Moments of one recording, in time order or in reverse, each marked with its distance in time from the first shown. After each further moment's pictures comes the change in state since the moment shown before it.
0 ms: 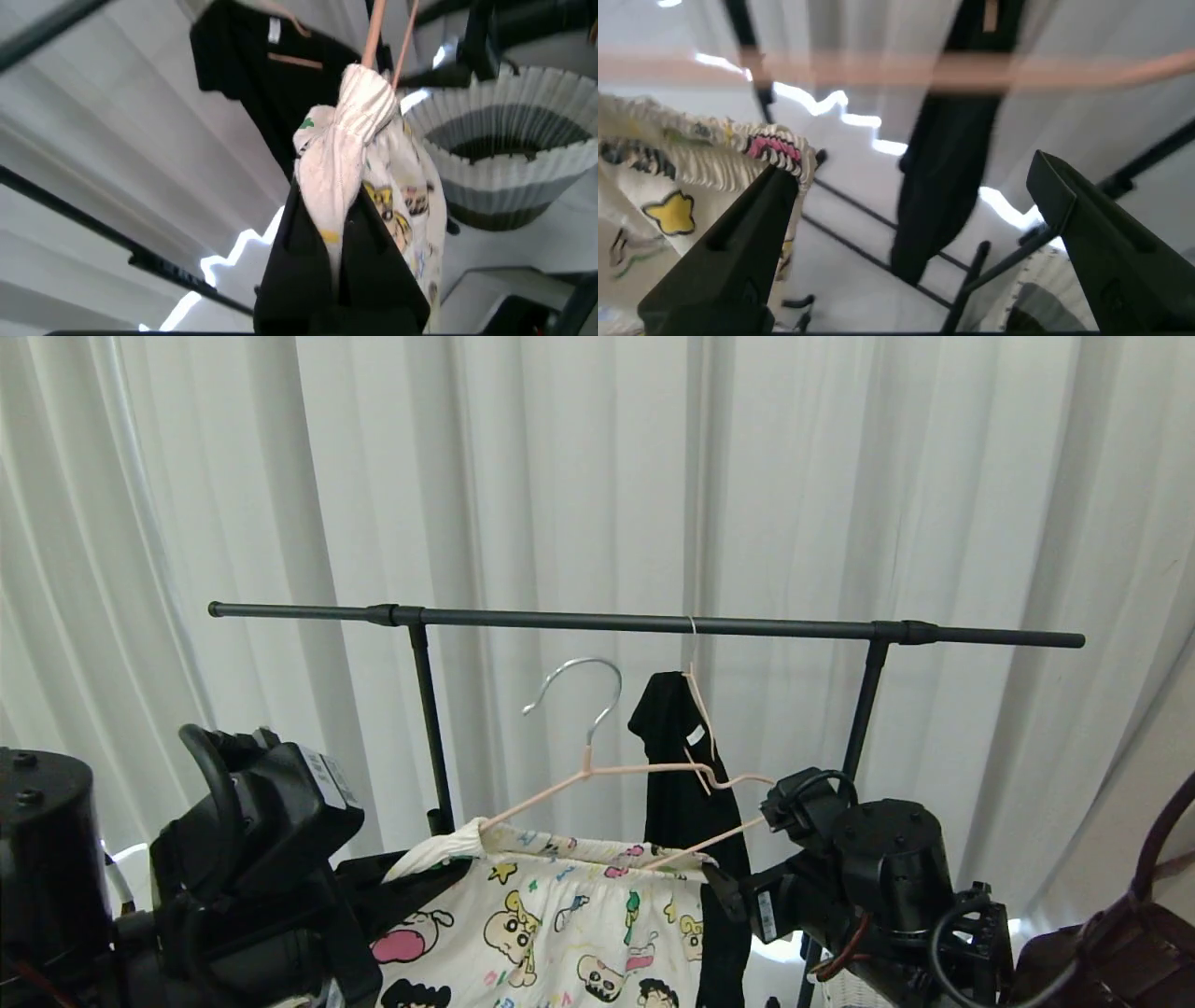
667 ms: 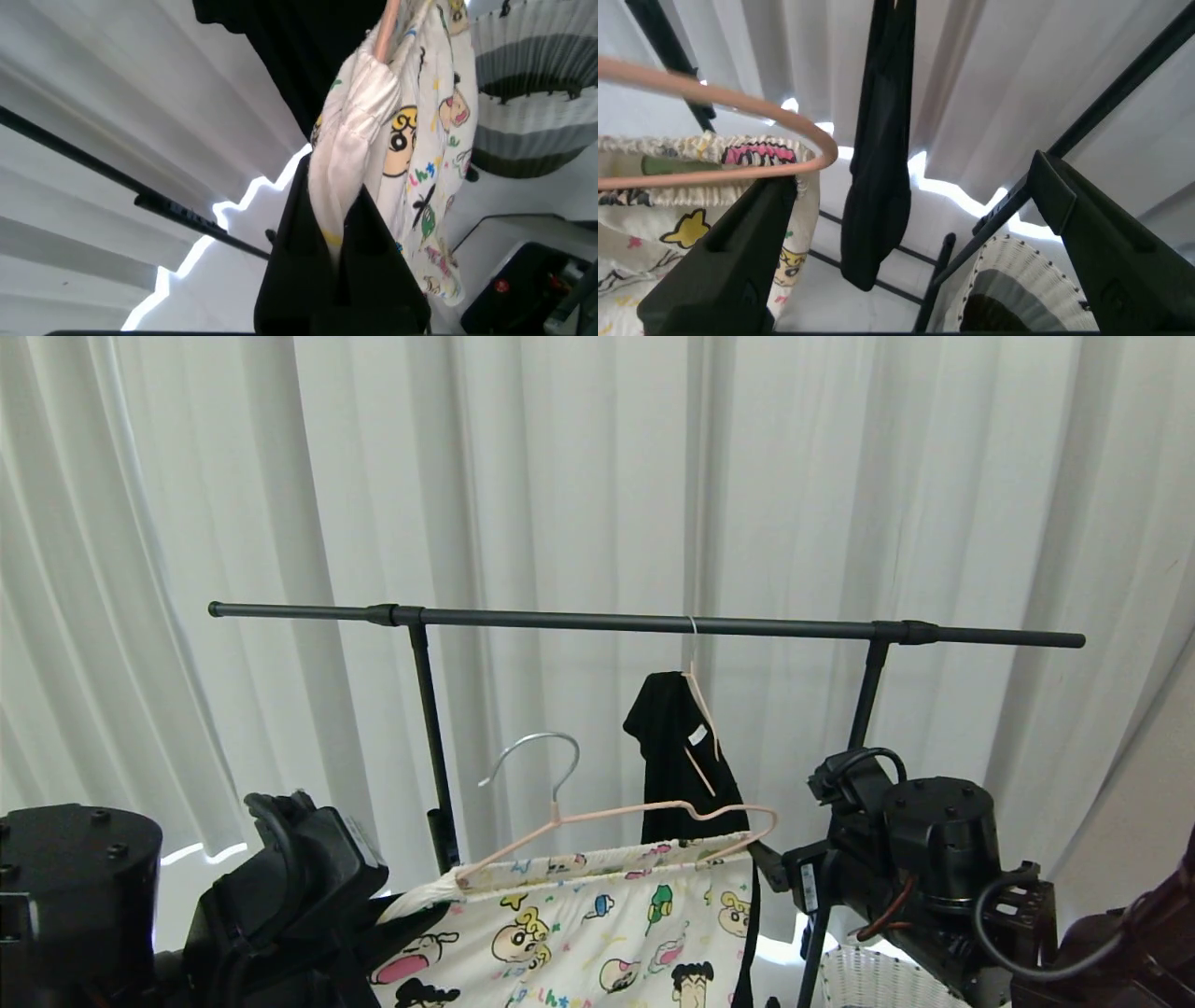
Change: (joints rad) left arm 0.049 0.030 0.100 -0.001 0.049 0.059; right arm -0.116 -0.052 0.038 0.000 0.000 -0.024
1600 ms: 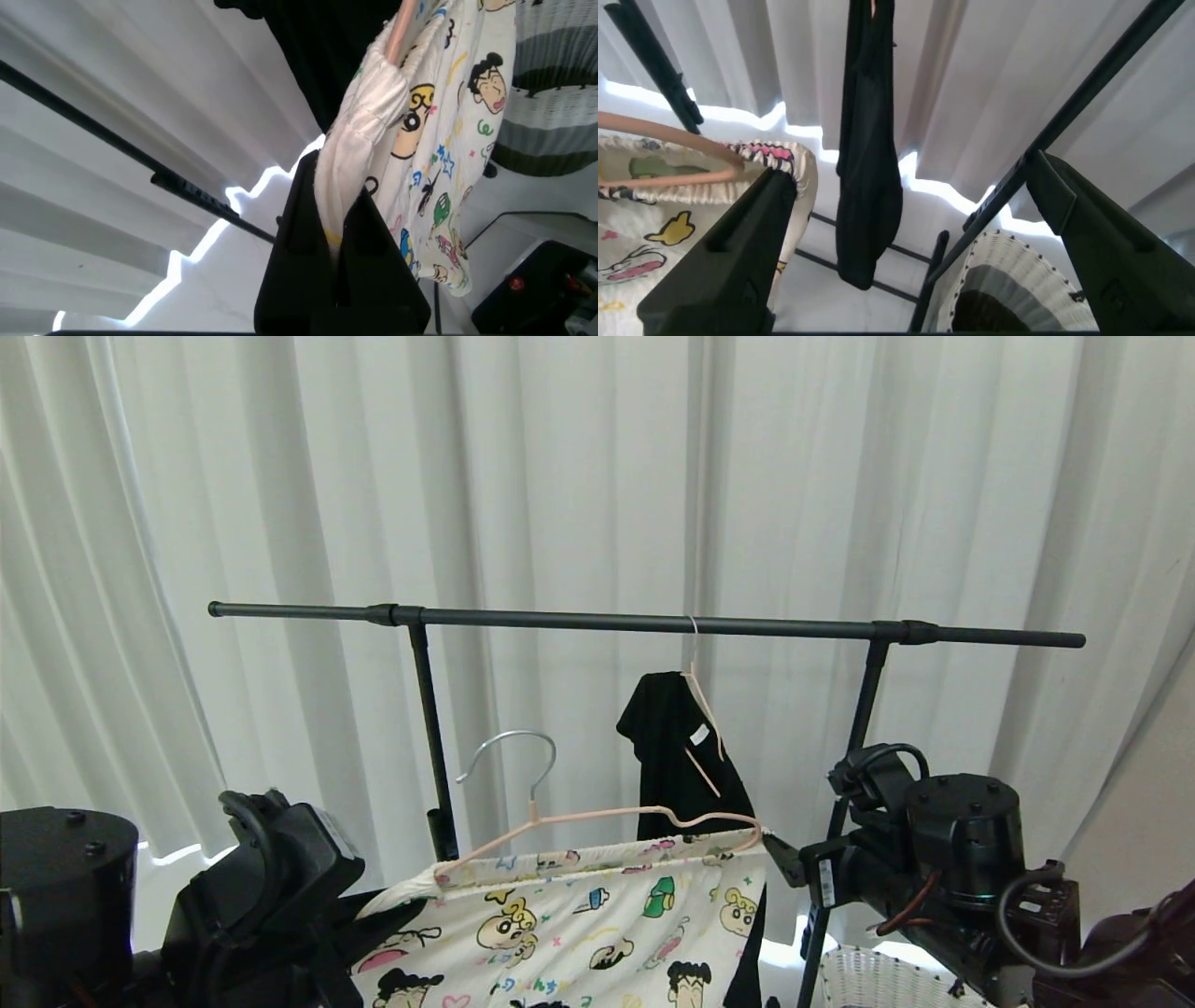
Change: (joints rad) left arm 0.061 -0.020 0.017 0.001 0.000 0.003; right arm -0.033 -0.031 0.026 0.000 0.000 -0.001
